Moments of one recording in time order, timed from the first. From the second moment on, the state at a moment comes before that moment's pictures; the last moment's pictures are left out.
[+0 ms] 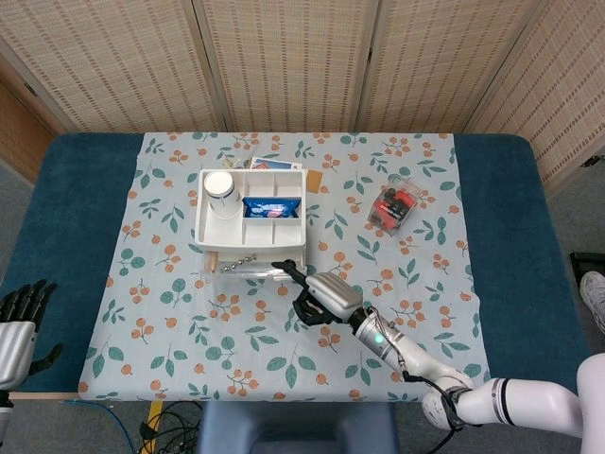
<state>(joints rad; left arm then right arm) -0.09 -1.04 -0.04 -1.74 1.41 1.43 0.20 0.81 -1.49 0.21 -1.70 -1.25 0.80 0.23</state>
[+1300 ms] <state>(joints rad) -0.10 -1.04 -0.04 -1.74 1.41 1.42 0.20 0.75 -1.36 0.11 -1.86 -1.38 0.83 0.23</state>
